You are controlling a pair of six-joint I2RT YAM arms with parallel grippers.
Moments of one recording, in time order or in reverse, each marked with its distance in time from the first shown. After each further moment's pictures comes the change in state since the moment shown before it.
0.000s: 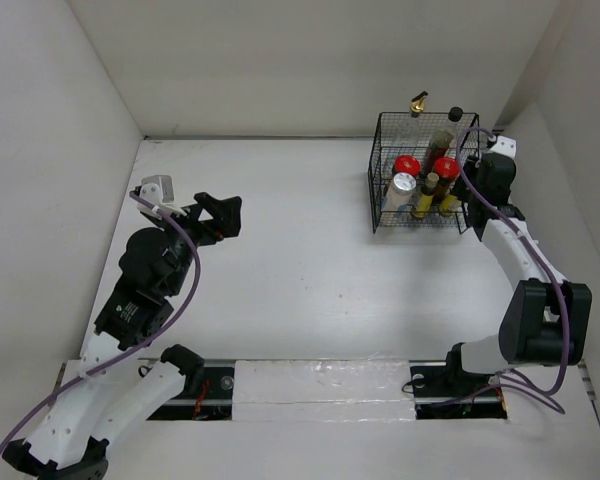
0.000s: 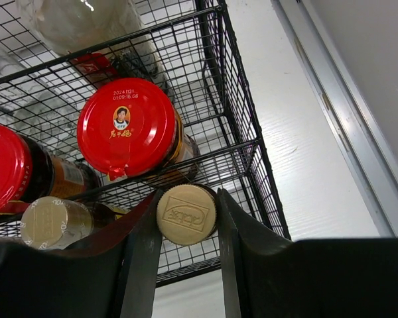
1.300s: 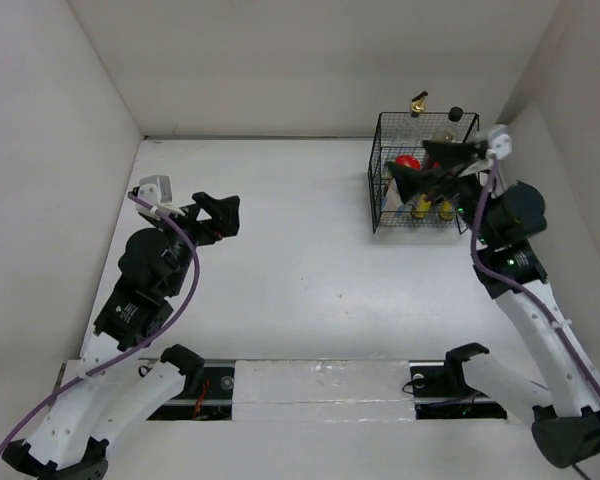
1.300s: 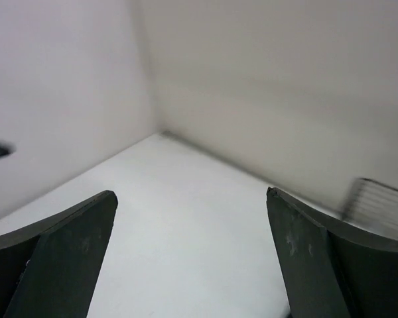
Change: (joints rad) left arm 0.000 -0.006 0.000 0.000 -0.019 0.001; right arm 0.353 -0.522 -0.007 0.214 -0.457 -0.014
